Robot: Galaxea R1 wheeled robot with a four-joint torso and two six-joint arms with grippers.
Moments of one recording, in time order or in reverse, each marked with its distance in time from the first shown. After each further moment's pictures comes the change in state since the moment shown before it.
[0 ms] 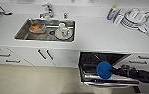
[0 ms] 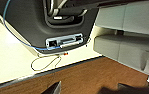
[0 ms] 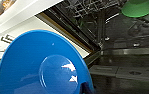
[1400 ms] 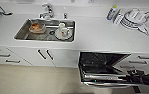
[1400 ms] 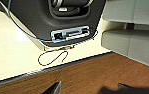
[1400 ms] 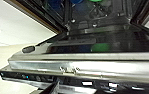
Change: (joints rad) left arm 0.010 0.158 -0.289 0.007 -0.057 -0.003; right arm -0.057 -0.229 0.154 0.020 -0.238 -0.010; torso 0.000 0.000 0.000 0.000
